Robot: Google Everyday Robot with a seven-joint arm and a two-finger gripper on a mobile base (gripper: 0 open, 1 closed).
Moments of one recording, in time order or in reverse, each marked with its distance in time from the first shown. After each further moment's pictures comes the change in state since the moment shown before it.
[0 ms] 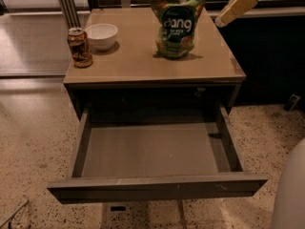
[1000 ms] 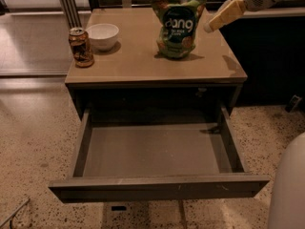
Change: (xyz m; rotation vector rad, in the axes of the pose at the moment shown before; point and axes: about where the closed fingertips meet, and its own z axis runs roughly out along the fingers) arm 0.008 0.008 0.036 -0.060 -0.119 0.125
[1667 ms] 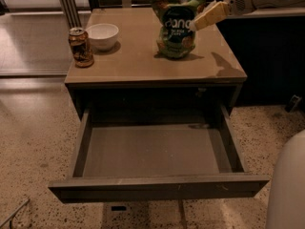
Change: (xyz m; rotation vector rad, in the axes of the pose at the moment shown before) arm -0.016 0.003 0.037 -0.010 -0.110 0.034
